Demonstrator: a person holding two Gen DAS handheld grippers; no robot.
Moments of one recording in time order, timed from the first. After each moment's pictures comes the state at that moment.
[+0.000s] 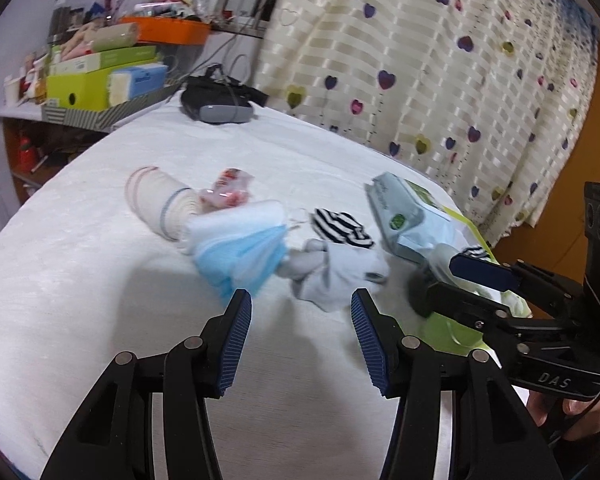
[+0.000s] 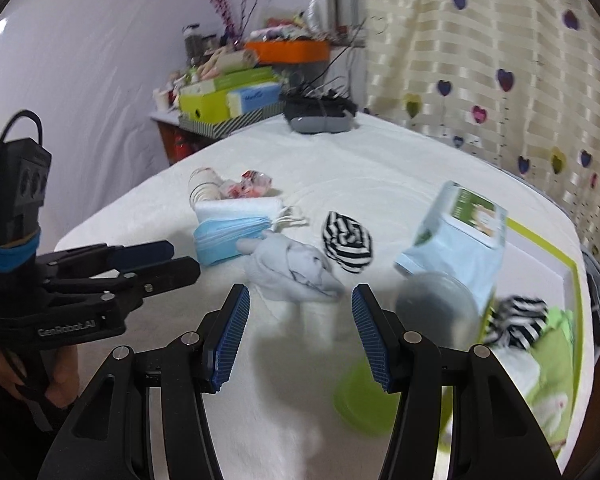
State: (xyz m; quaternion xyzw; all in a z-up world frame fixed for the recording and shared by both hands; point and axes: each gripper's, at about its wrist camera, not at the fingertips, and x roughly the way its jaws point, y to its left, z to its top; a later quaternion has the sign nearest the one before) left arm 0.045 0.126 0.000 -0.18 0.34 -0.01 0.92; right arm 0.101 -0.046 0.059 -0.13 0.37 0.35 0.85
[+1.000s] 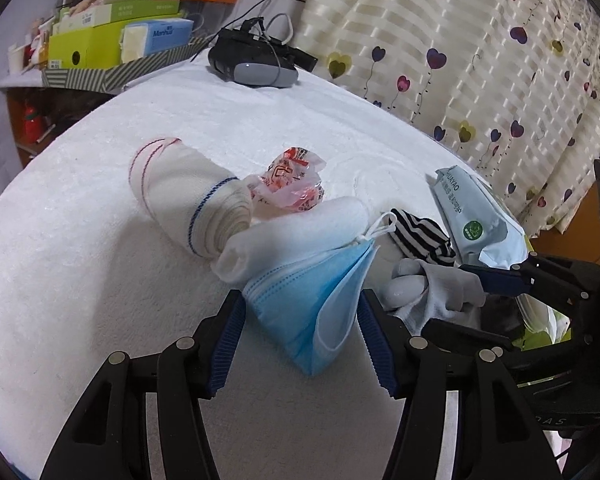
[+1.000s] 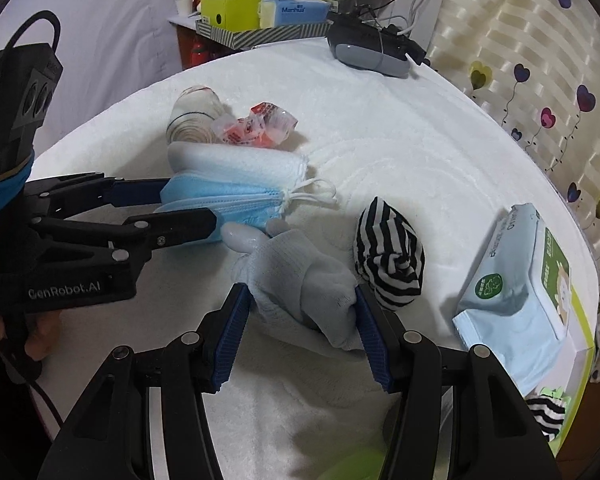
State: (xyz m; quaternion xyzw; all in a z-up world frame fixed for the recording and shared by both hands) left arm 0.110 0.168 -0.043 -0.19 0.40 0.02 0.90; right arm 0.154 0.026 0.016 -0.26 0.45 0.36 0.77
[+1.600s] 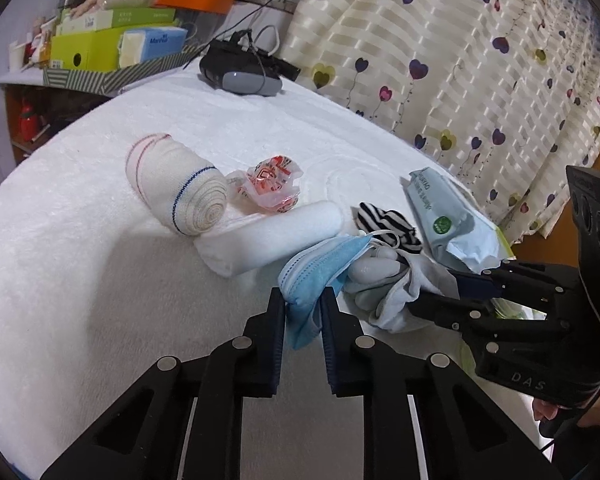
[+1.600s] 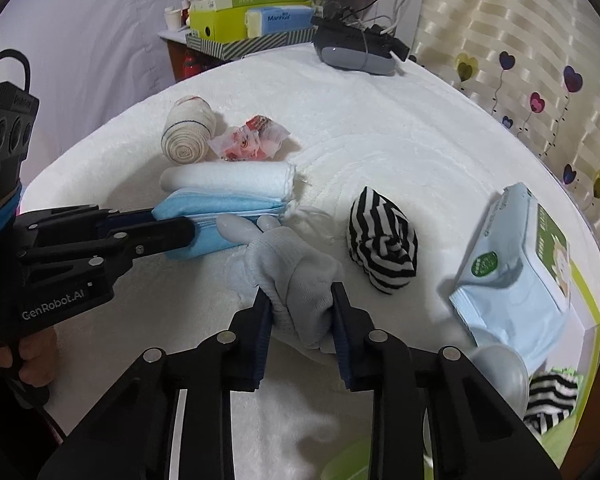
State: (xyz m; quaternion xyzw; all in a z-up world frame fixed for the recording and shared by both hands) left arm 0.083 0.153 -0.034 -0.21 0.37 0.00 0.91; right arm 0.145 0.006 0.021 -0.22 0.45 0.36 0.79
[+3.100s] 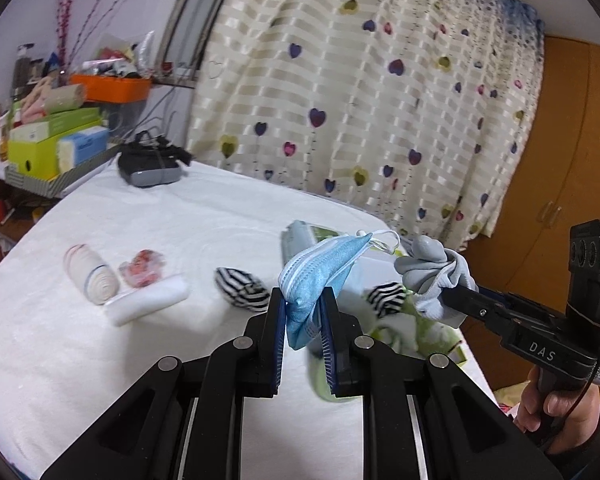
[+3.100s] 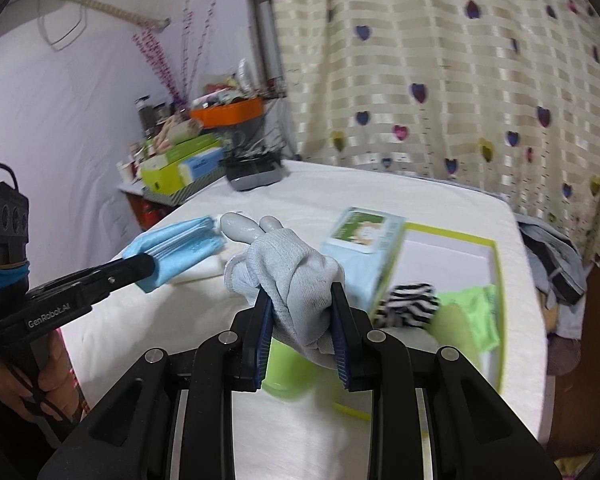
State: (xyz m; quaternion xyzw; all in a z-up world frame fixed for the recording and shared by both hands) left arm 0.035 0.045 0.071 -0.15 0.26 -0.08 0.95; right arm 0.087 -0.175 0.114 -0.01 0.32 0.27 0.91
